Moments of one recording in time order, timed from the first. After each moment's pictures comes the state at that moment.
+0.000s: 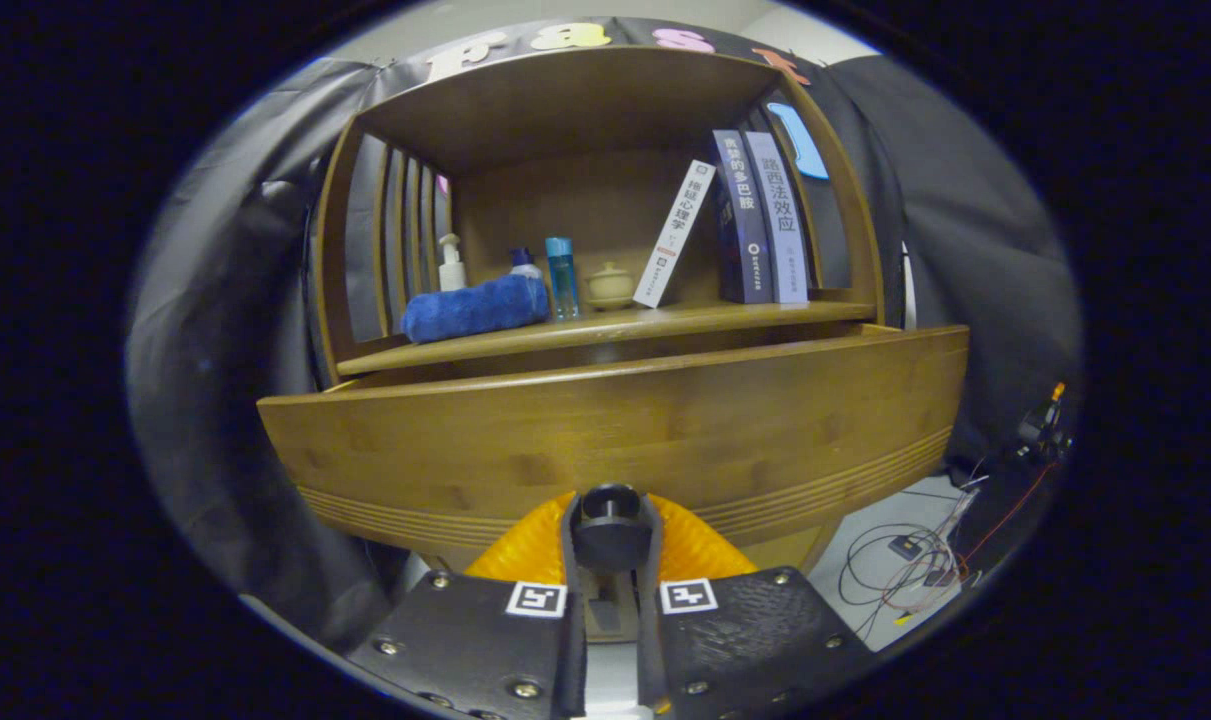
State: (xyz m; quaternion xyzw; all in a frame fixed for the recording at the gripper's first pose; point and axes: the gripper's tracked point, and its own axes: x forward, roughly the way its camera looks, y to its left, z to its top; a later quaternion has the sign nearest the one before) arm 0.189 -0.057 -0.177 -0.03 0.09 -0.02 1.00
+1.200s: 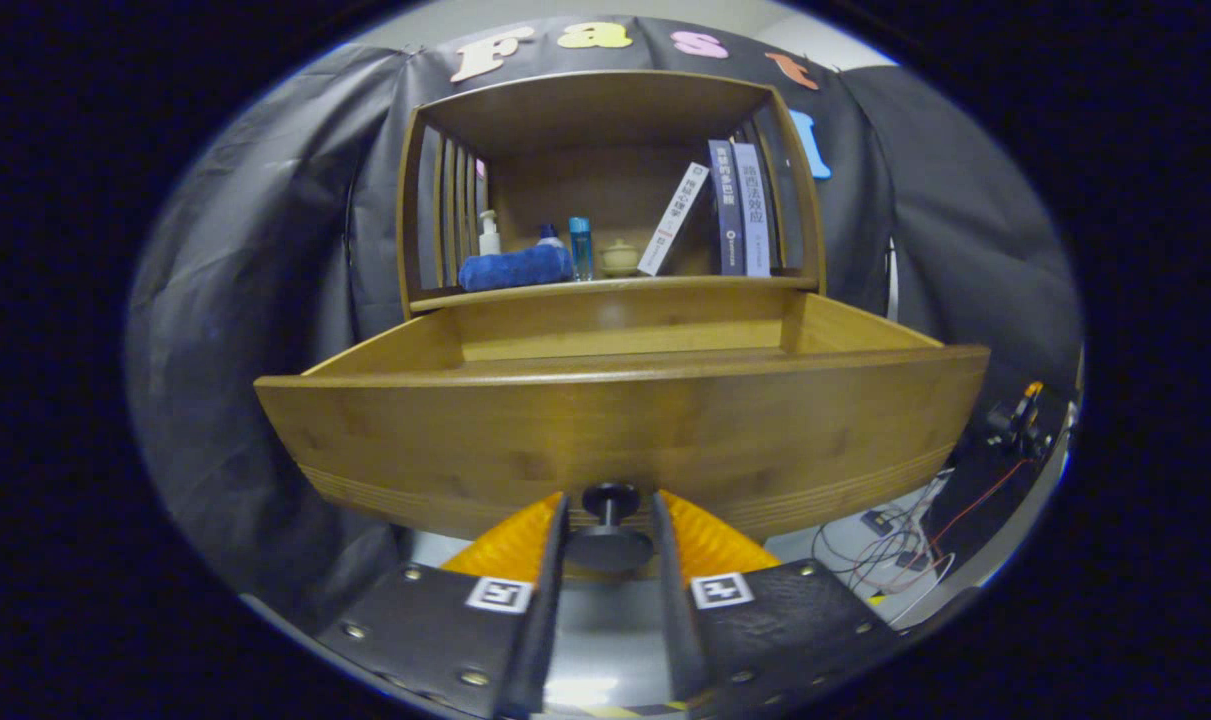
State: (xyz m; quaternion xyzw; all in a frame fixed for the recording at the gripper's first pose) arm 0.059 -0.064 -0.194 -0.07 0.11 -0.03 0.99
